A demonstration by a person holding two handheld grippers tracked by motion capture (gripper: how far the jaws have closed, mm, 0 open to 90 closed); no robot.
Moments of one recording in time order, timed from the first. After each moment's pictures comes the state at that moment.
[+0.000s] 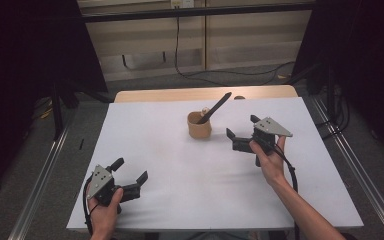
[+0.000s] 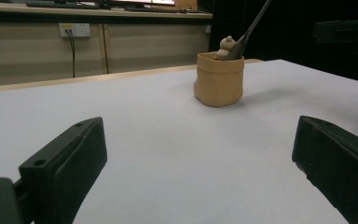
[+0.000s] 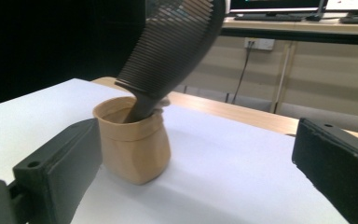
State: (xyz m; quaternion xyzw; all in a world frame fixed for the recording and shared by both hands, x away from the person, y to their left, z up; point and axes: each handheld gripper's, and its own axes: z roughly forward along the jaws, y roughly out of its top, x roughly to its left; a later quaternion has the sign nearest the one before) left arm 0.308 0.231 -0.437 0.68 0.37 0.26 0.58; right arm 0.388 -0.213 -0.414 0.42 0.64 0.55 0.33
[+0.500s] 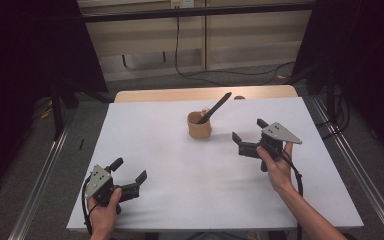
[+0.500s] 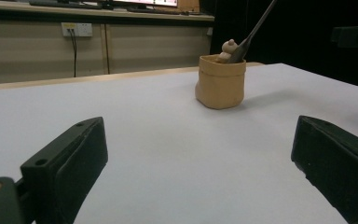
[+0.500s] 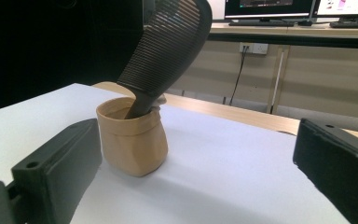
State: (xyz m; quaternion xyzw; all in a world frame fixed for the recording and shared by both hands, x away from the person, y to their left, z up) left arm 0.307 0.233 -0.436 0.67 0.38 0.26 0.58; right arm 0.367 -0.224 -0.412 0.43 0.63 0.55 0.34
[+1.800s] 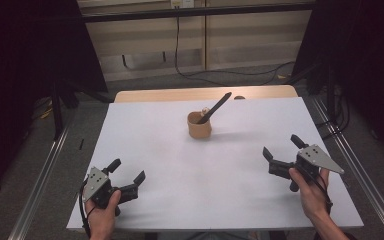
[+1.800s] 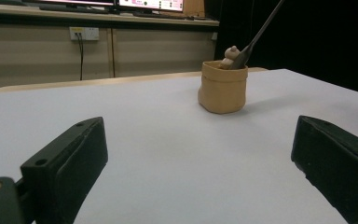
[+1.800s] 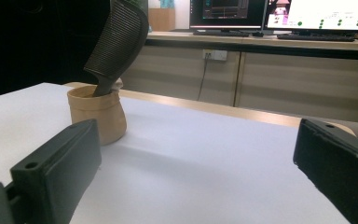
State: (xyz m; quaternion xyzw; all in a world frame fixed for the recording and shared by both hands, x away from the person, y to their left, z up) left arm 0.299 0.234 -0.431 0.66 0.38 0.27 0.59; right arm 0.295 -0.284 -0.415 0.45 0.60 0.53 0.39
